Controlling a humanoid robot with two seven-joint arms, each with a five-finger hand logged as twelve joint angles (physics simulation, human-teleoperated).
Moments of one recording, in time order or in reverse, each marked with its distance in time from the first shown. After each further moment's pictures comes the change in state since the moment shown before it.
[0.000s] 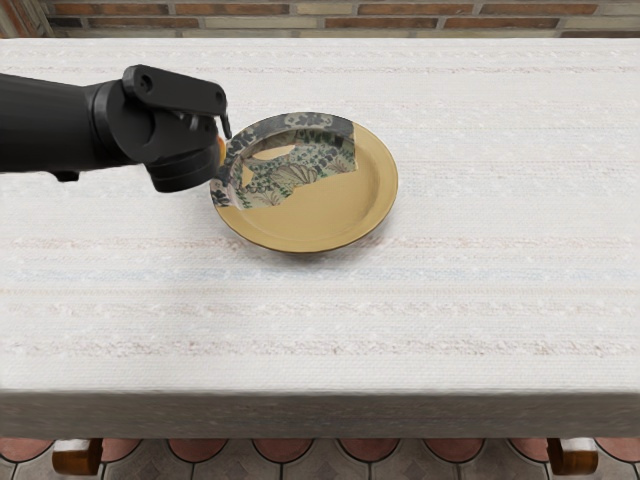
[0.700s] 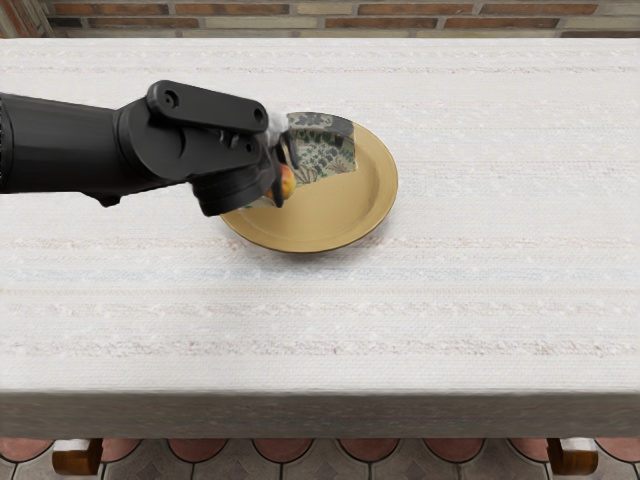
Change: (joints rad) left arm 0.072 0.000 -0.250 -0.034 0.049 0.002 -0.004; right arm 0.000 0.000 0.000 0.000 0.000 0.000 0.000
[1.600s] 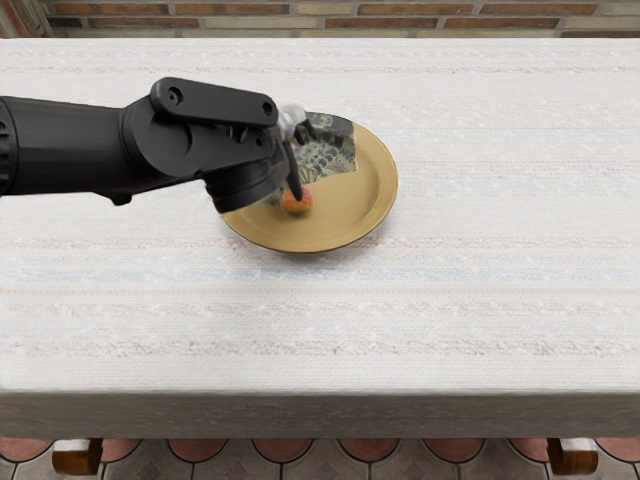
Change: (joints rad) left arm 0.026 0.000 -0.088 0.029 0.042 0.010 -0.004; right arm 0.000 0.000 0.000 0.000 0.000 0.000 0.000
